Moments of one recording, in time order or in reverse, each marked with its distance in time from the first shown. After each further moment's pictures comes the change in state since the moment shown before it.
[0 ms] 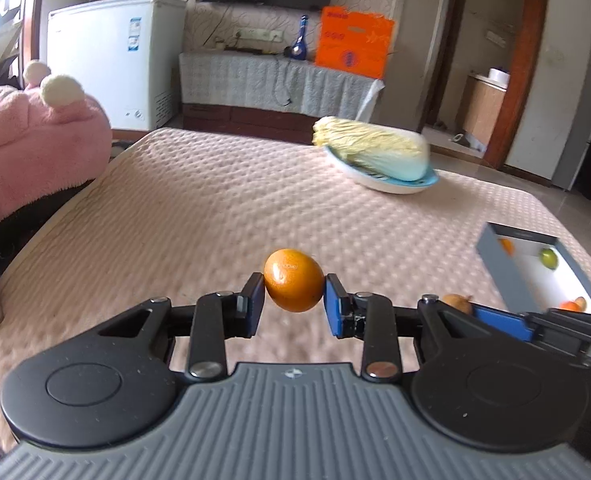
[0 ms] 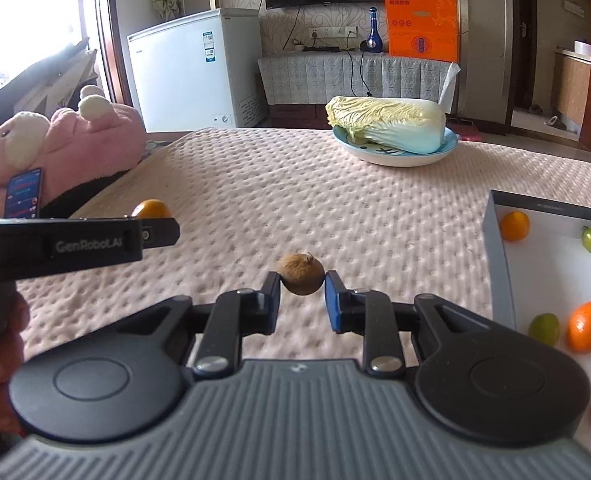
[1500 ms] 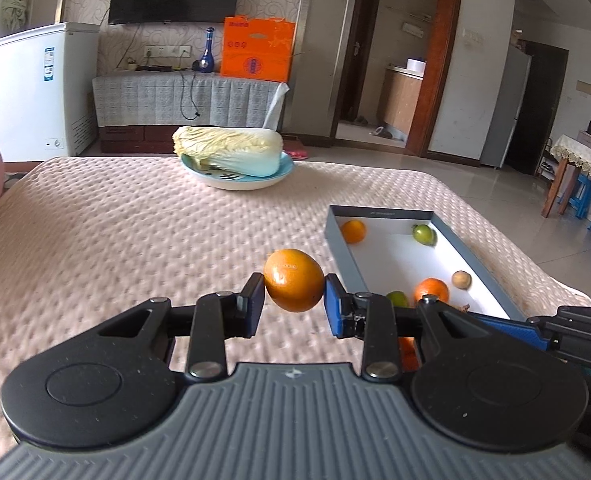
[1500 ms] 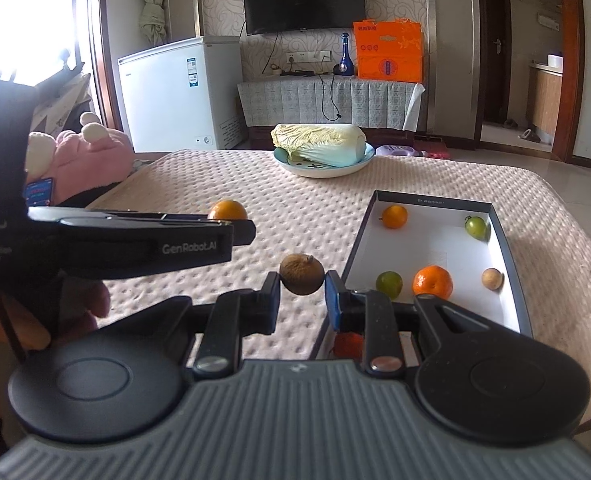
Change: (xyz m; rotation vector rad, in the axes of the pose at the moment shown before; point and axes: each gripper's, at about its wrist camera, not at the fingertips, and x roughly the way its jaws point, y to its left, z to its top) left arm -0.021 -0.135 -0.020 0.119 -0.024 -0.202; right arm -0.116 -0.075 -0.027 0.001 -0.063 -0.041
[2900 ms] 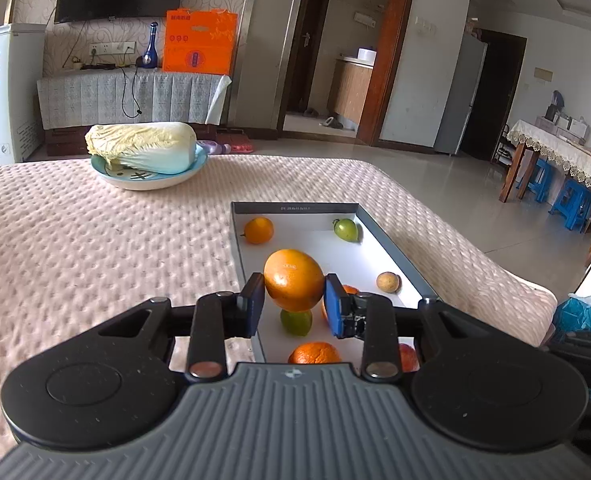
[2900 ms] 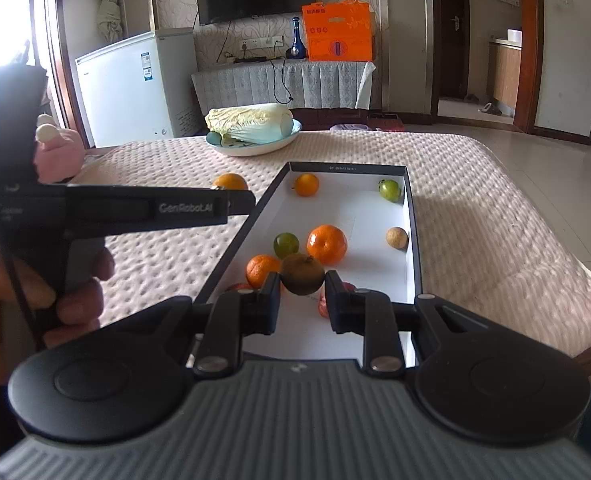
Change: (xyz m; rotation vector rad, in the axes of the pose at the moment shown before) left arm 0.051 -0.070 0.006 0.052 0.026 -0.140; right arm -0.029 -0.070 -0.021 0.069 0.053 -0.098
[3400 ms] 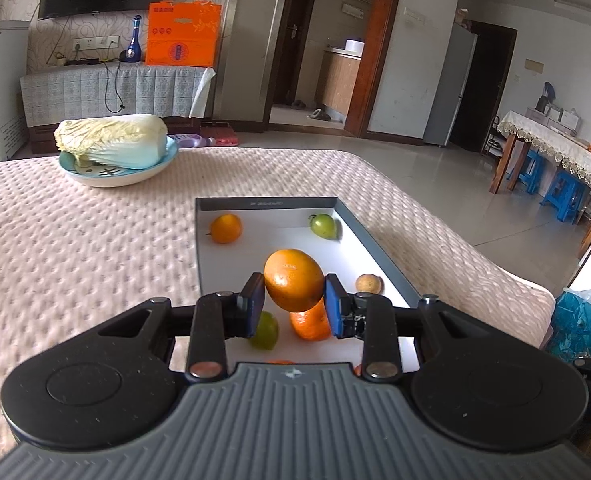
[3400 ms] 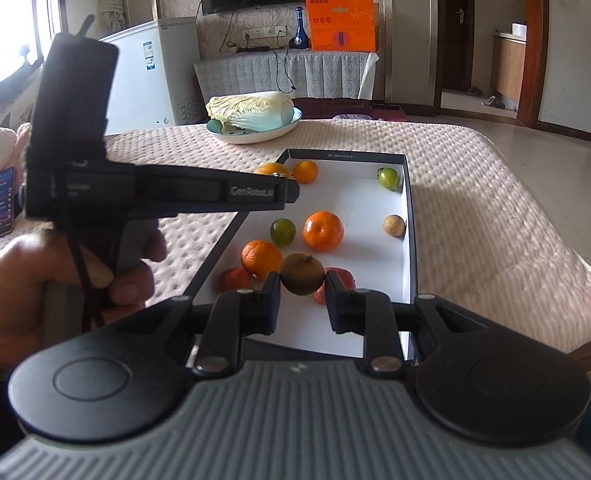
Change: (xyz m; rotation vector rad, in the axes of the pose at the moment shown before) left arm 0.037 -0.022 0.003 0.015 0.022 -0.036; right arm -0.001 -0.005 -0.004 -0.011 0.030 0.008
